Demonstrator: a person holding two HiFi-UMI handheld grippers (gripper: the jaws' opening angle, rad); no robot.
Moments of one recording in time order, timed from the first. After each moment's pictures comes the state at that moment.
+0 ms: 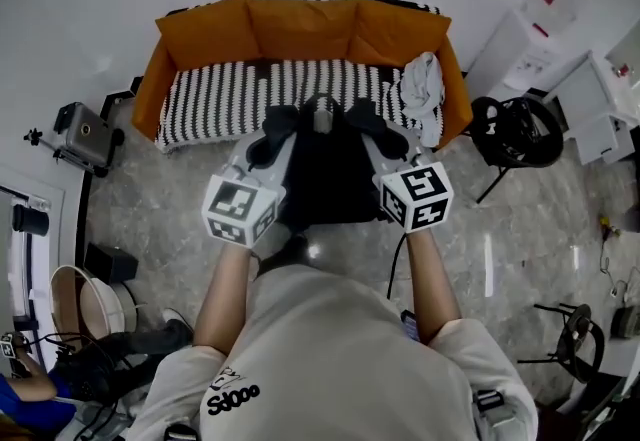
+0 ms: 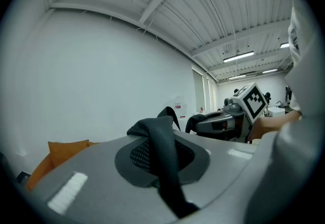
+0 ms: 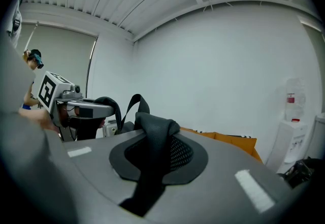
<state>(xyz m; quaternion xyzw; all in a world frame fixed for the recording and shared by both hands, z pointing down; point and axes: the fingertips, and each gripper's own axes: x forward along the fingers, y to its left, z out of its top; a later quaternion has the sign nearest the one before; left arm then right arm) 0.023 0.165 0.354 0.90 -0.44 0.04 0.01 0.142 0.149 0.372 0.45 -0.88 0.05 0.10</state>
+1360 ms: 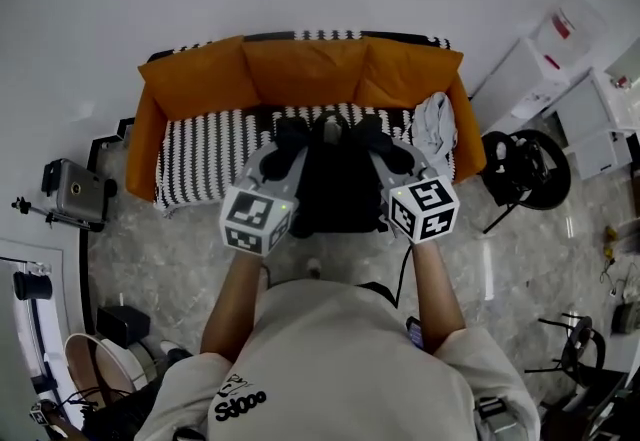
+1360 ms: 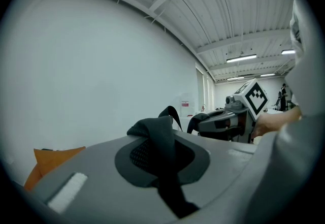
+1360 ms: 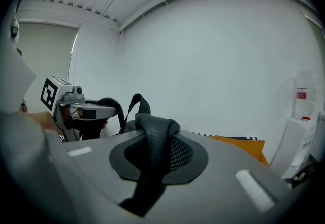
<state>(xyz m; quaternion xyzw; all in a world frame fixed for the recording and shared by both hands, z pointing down) -0.045 -0.111 0.362 0.91 -0.41 0.06 0.03 0.074 -0.112 0.378 0.48 -0.87 0.08 0.12</state>
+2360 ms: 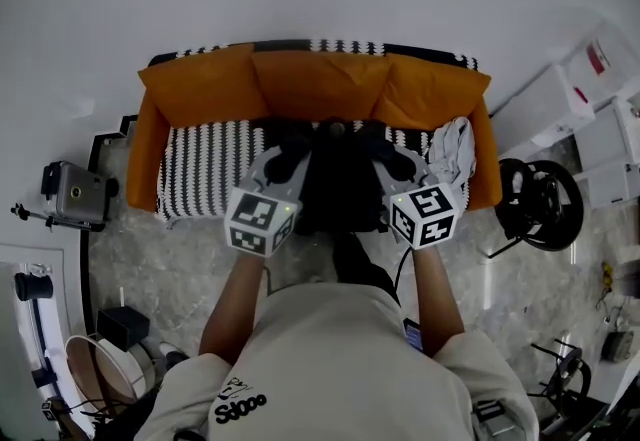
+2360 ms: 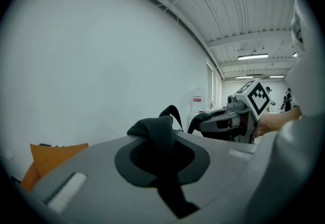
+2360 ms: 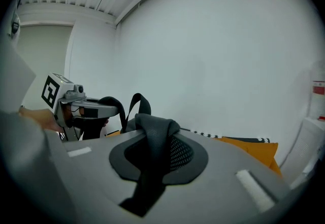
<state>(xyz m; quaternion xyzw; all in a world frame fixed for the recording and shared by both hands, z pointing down) -0.054 -0.267 0.404 0.90 -0.43 0.08 0.07 0.064 -0.268 0.418 0.45 -0.87 0.11 0.14</state>
